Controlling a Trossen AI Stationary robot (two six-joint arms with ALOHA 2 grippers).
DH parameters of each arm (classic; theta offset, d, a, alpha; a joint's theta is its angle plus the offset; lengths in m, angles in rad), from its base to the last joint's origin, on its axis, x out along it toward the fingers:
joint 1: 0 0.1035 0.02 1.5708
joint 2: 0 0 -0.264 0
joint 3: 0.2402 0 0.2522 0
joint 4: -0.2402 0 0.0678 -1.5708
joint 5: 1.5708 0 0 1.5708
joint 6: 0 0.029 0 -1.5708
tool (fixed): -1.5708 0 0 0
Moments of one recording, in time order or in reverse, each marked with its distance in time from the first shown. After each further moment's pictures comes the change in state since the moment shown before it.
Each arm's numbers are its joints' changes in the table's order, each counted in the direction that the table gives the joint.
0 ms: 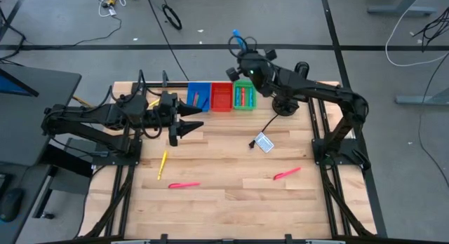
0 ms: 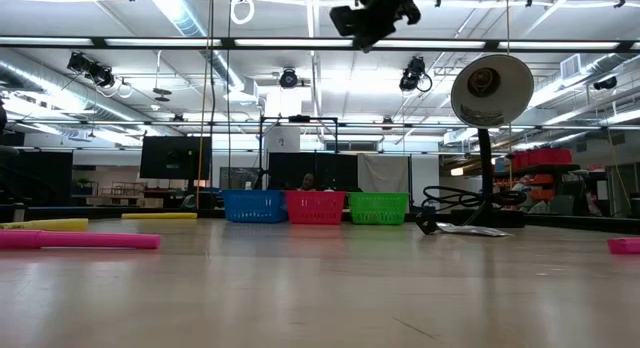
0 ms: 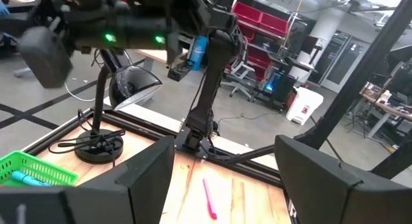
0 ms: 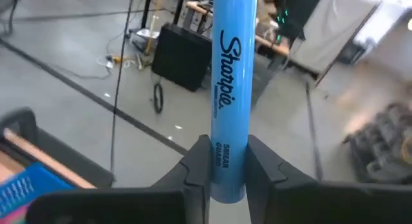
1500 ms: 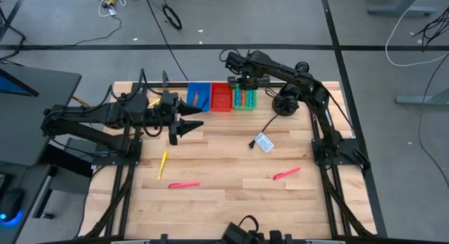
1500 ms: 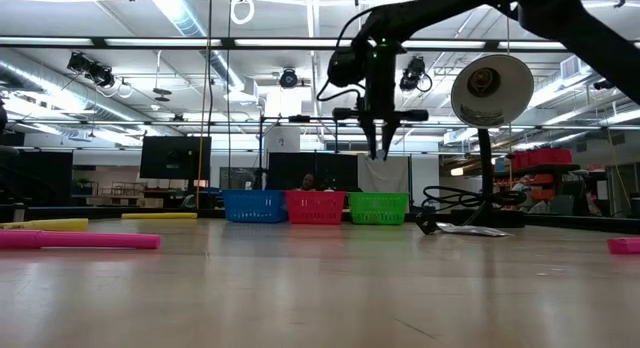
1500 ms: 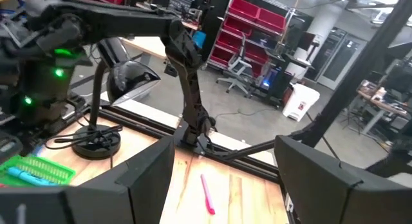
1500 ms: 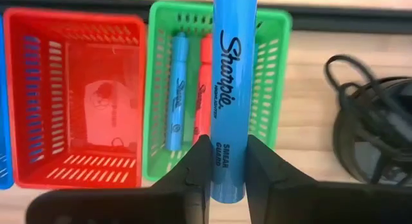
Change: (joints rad) left arm 0.028 0.000 0.000 -0.014 -0.048 -0.009; right arm -0.266 -0.476 0.389 -0.933 0.758 0.985
